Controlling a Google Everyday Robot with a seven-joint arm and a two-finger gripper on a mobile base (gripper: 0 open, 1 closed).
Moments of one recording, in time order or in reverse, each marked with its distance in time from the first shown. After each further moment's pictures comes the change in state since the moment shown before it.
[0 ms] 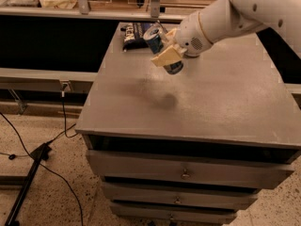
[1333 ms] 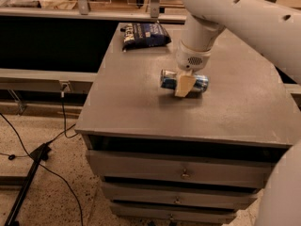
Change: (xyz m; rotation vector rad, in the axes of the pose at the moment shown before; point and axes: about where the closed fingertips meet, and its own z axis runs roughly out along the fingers) arm 0.115 0.028 -0.001 -0.172 0.713 -0.090
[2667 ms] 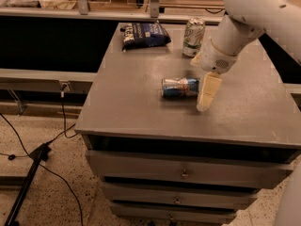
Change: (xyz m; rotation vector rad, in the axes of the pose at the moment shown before) arm 0.045 -0.009 -0.004 0.019 -0.169 -0.007
